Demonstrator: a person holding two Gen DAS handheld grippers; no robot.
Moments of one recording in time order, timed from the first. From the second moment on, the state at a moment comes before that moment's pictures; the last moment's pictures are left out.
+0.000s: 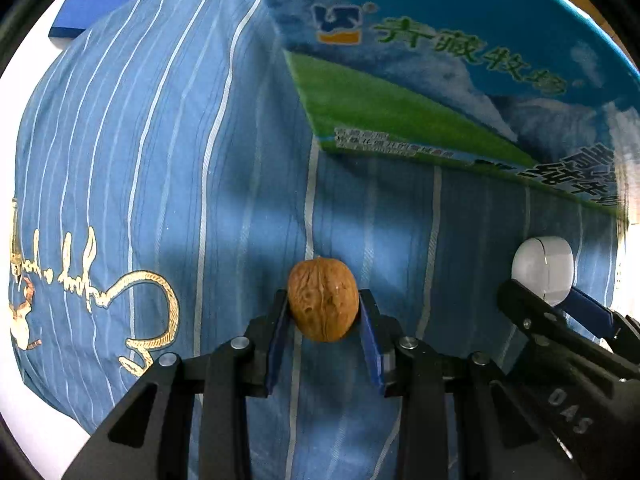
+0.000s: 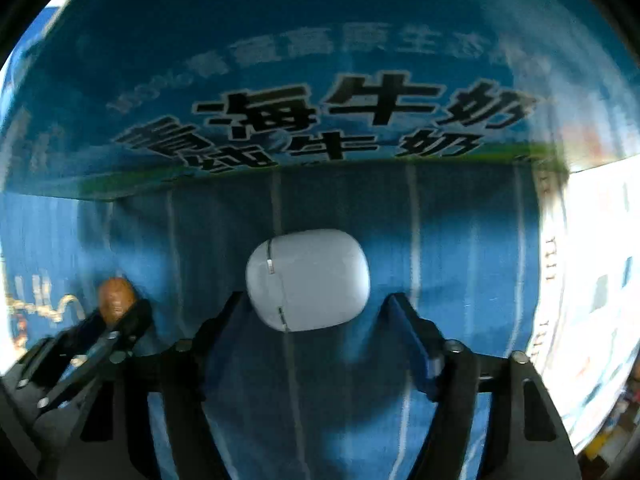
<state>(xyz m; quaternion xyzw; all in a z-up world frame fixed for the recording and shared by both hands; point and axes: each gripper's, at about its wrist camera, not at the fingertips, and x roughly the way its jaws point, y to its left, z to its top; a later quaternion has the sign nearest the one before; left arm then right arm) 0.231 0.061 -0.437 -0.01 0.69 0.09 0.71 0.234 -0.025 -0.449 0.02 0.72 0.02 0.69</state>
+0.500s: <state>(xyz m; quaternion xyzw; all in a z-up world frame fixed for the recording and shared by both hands) 0.193 0.049 -0.418 -0.03 0.69 0.05 0.72 0.185 -0.069 -0.442 -0.02 0.73 0.03 0.68</state>
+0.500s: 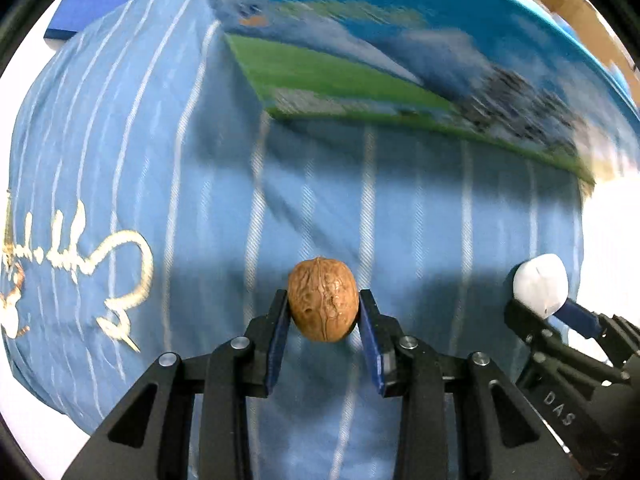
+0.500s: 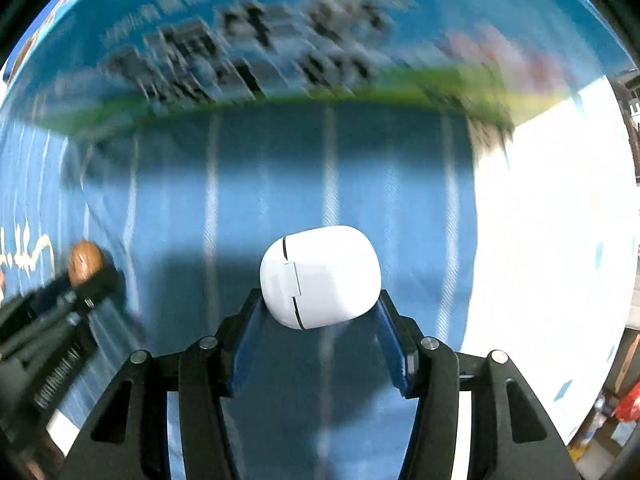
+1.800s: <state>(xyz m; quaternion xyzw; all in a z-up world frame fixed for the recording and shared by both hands) 0.196 0.024 -0.317 -0.05 0.66 -0.02 0.75 0.169 -0.040 -0.352 0.01 0.70 0.05 0.71</state>
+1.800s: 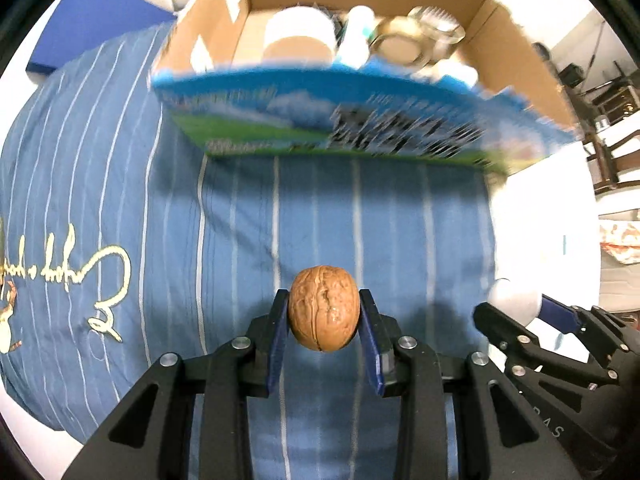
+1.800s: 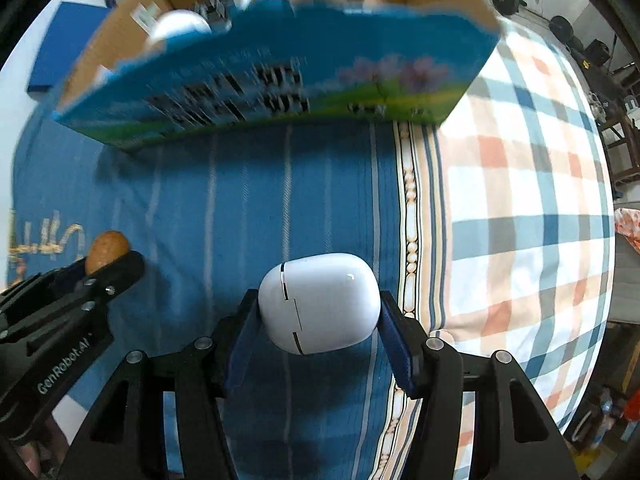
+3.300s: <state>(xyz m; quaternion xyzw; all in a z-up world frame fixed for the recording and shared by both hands) 0.398 0.026 -0.375 -0.10 0.73 -0.07 0.67 0.372 -0.094 -0.381 0.03 0.72 0.07 0.69</state>
